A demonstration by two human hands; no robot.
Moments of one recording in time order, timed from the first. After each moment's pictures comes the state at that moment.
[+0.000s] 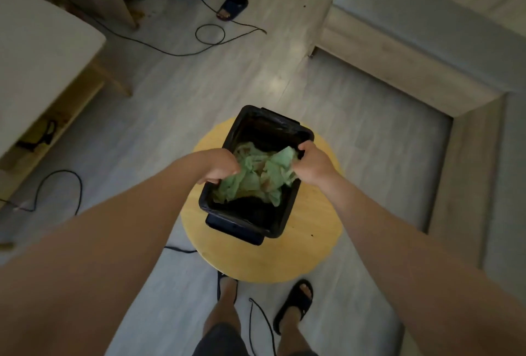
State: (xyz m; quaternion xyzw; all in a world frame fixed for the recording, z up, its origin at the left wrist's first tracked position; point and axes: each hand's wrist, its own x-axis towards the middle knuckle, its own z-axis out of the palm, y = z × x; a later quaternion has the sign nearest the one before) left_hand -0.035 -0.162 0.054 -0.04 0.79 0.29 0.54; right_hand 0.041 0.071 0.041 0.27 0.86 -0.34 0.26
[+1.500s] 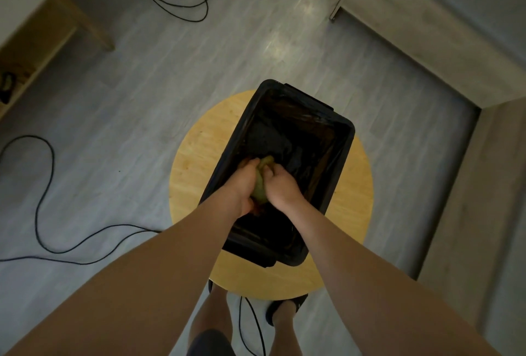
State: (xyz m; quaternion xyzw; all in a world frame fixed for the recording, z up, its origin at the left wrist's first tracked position) left_hand -0.012 -0.121 -0.114 -0.39 0.46 0.62 0.50; right_hand 0.024 -0.019 -0.113 0.32 0.79 -0.42 0.32
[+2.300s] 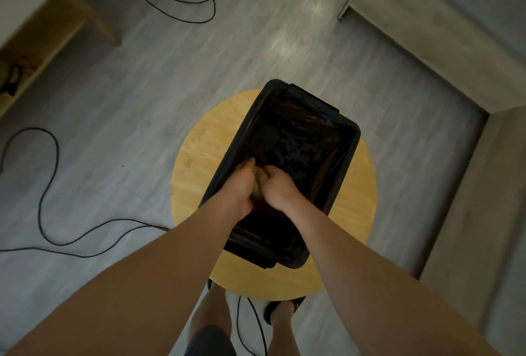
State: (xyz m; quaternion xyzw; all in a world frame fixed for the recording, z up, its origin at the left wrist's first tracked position) left_hand -0.008 -0.127 -0.107 -0.42 0.45 0.63 0.47; right_hand 0.017 -0.025 -0.112 0.27 0.81 -0.40 0.33
